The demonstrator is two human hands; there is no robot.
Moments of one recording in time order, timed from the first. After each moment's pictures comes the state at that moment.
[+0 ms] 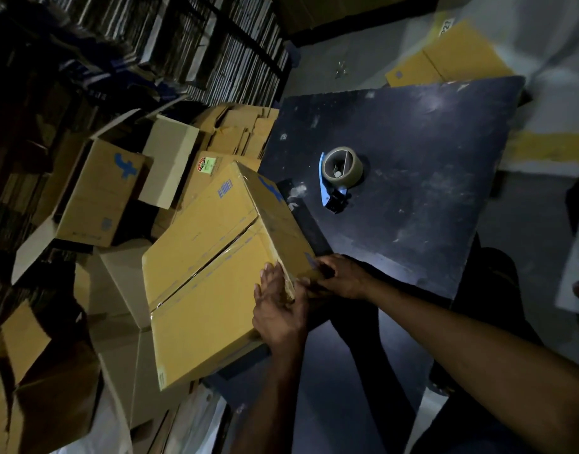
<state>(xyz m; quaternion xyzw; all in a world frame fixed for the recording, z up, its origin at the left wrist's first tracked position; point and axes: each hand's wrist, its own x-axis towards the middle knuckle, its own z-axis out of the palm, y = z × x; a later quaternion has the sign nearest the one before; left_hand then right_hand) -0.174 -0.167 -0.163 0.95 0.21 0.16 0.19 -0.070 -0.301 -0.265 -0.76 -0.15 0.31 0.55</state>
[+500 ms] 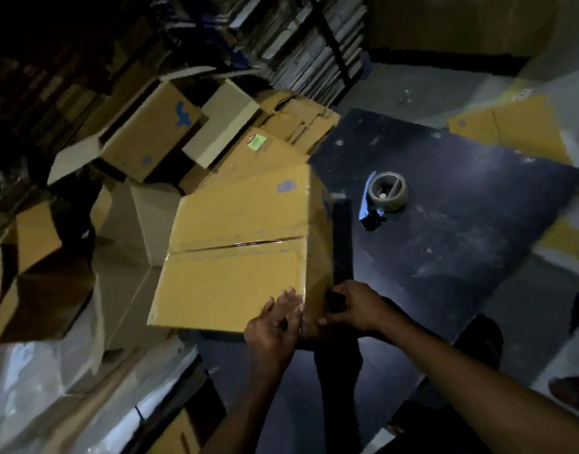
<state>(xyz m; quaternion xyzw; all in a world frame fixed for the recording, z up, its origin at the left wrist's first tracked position) -0.247 -0.152 -0.153 0.94 0.18 0.18 0.23 -0.088 -0.323 -0.227 -0.78 -0.29 0.34 0.44</state>
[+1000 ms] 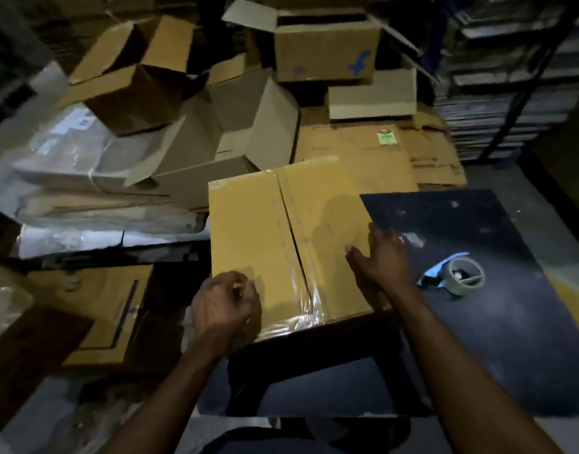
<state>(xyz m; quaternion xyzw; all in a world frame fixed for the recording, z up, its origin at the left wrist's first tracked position) -0.383 -0.138 -0.130 0.79 0.56 0.23 0.09 -0.027 -0.223 -0.120 -0.87 -0.42 0.15 0.23</state>
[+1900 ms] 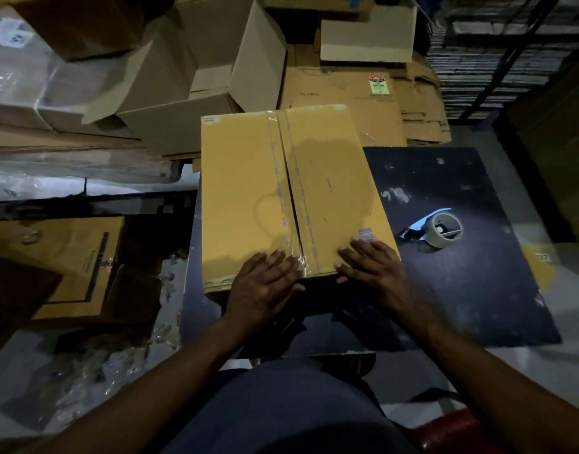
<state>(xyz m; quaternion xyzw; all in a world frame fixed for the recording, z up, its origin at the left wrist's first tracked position) -0.355 -0.209 -0.178 0.93 0.20 0.30 0.05 -0.053 -0.344 -0.165 -0.60 -0.77 -0.11 0.20</state>
